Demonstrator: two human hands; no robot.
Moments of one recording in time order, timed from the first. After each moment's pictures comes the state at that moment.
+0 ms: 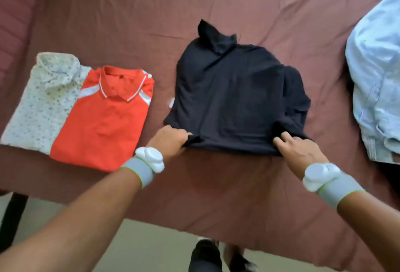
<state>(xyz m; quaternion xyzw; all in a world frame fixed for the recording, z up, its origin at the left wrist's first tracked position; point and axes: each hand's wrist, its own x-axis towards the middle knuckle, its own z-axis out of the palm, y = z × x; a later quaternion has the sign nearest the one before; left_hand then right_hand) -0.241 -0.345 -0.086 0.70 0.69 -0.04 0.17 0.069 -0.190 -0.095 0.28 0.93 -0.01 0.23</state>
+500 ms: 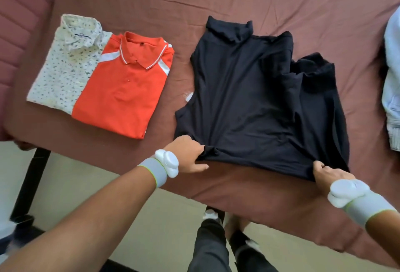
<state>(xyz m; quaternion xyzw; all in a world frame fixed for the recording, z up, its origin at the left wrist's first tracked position) -0.195 -0.417 -0.111 0.69 0.64 -0.17 0.28 0.135 -0.239 -0.121 0.35 0.78 -0.04 0.52</state>
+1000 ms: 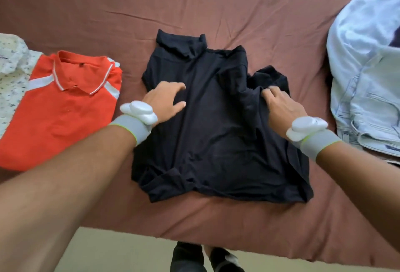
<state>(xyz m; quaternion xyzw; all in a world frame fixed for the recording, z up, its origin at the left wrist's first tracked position) -0.263 -0.226 -0.131 0.58 0.77 0.06 0.26 0.033 -0.094 -0.099 0.42 0.89 -0.13 0.15</state>
